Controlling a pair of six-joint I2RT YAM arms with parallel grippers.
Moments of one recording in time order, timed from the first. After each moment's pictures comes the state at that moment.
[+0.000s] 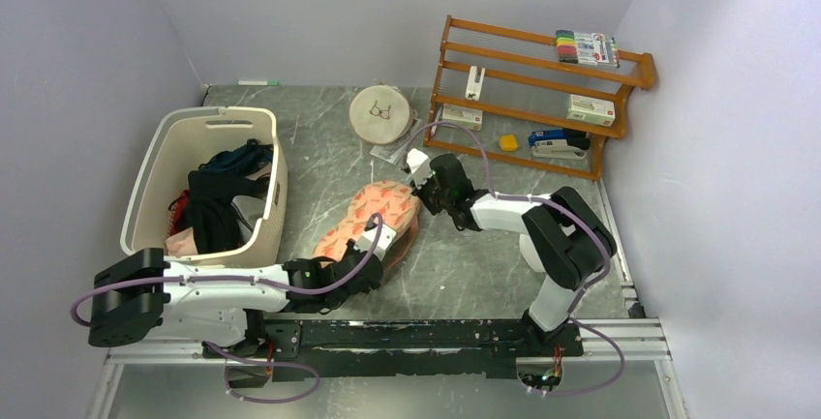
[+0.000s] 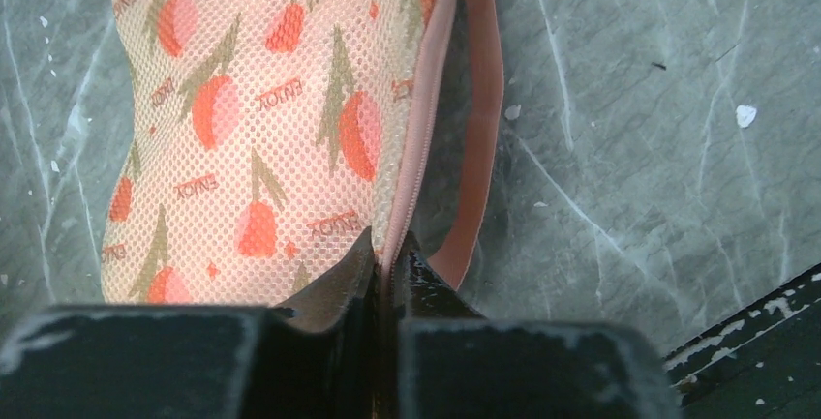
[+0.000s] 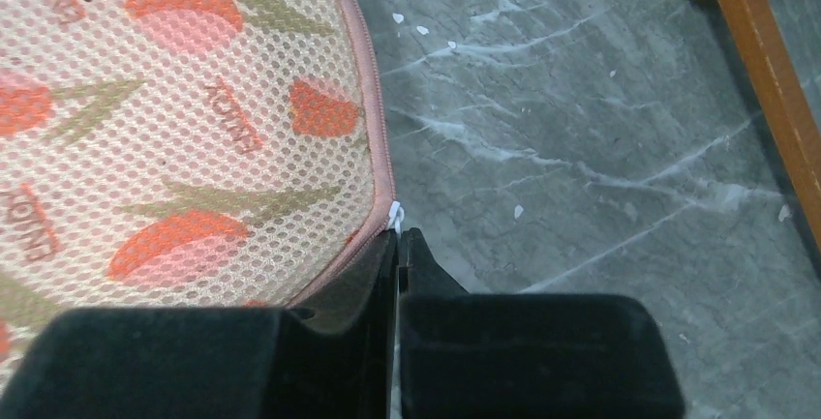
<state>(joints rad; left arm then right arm) -1.31 1.17 0.52 -0.12 -0.62 -0.42 0.61 1.73 0.81 0.25 -0.03 -0.31</state>
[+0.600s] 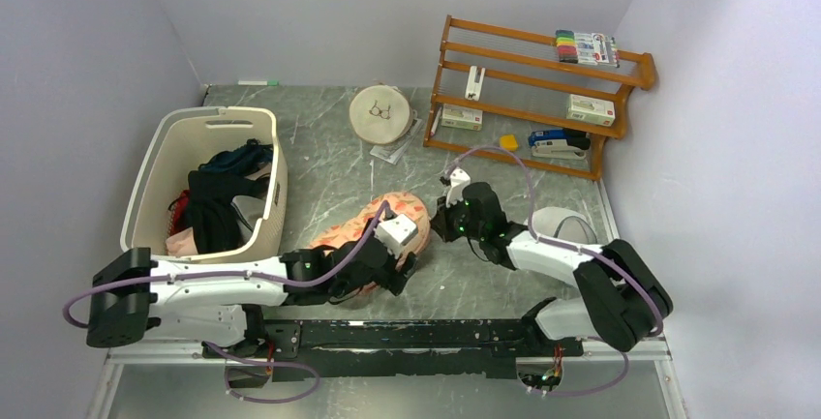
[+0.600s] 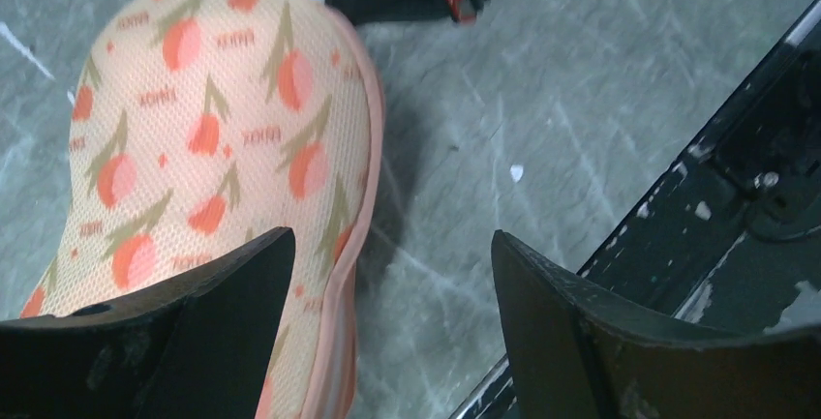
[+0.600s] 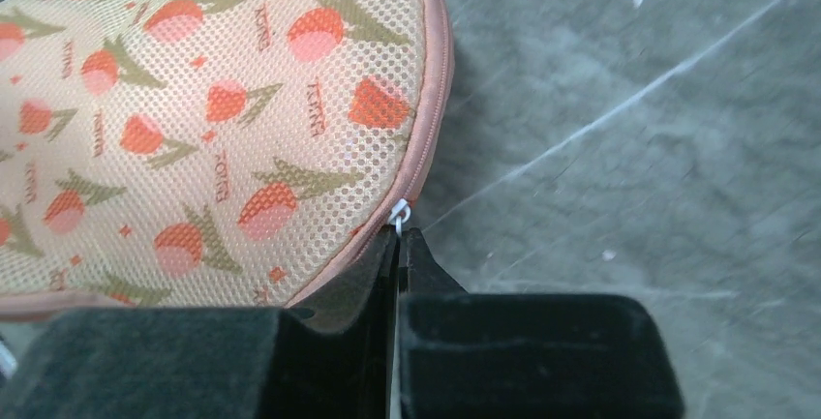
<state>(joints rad) -1.31 1.16 0.65 -0.06 -0.41 -0.32 0.59 1.34 0.48 0.29 -0.17 0.17</state>
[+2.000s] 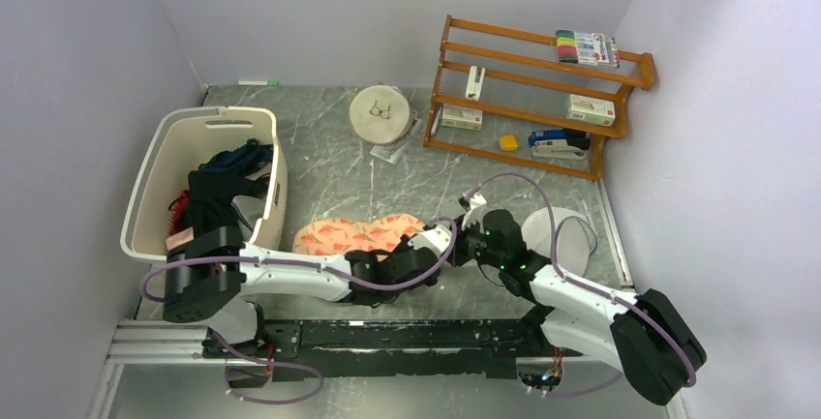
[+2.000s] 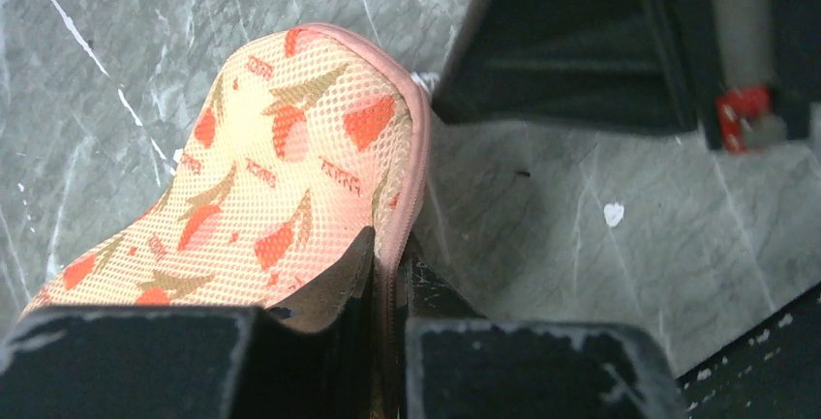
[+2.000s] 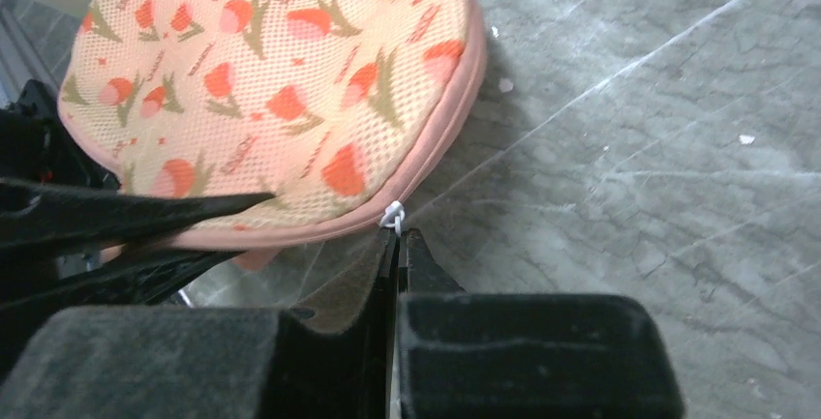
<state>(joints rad) -1.37 1.59 0.90 -0.12 -0.65 -0.30 0.62 0.99 0.21 0.33 -0.29 0.38</state>
